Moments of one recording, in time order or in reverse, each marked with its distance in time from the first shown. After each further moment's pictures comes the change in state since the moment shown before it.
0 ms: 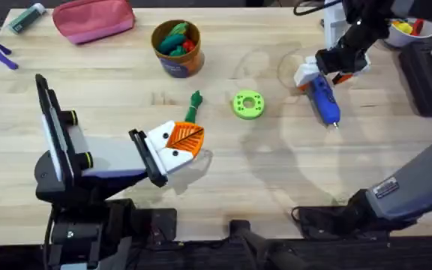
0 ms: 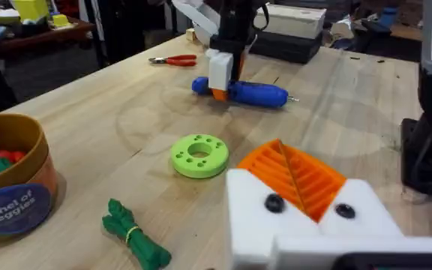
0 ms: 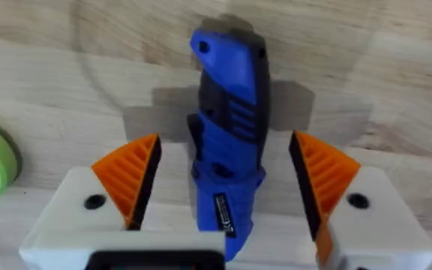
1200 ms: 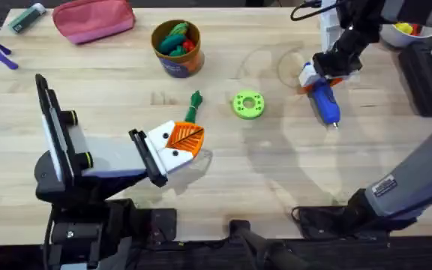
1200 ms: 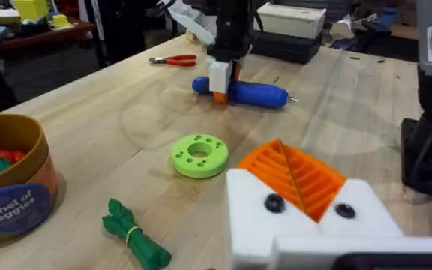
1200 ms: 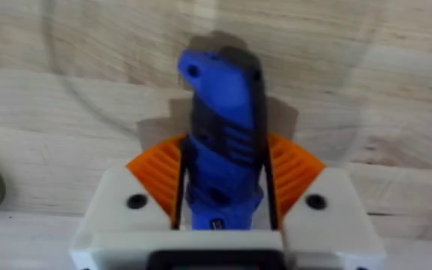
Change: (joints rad) left arm 0.000 0.000 0.000 0.000 0.000 0.000; right arm -0.001 0.052 0.000 0.042 0.029 0.015
